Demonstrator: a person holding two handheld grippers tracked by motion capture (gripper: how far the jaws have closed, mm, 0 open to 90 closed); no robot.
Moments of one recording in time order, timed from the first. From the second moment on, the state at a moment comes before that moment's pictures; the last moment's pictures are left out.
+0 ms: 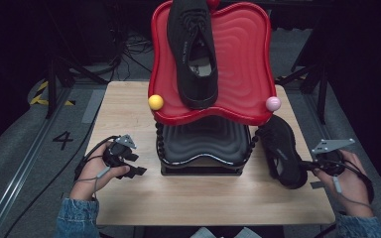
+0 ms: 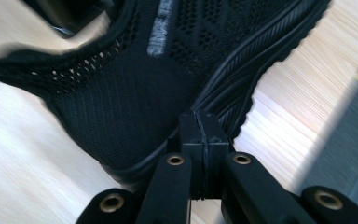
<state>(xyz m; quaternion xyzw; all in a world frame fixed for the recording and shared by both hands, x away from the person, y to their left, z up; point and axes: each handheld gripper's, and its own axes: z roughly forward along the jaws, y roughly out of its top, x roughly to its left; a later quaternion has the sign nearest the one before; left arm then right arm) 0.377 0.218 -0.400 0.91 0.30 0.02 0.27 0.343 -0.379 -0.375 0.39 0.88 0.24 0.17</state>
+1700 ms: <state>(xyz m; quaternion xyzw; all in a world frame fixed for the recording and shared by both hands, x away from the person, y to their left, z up) 0.378 0.212 -0.406 0.91 0.31 0.01 0.27 0.363 -0.376 -0.409 0.30 0.93 0.19 0.04</state>
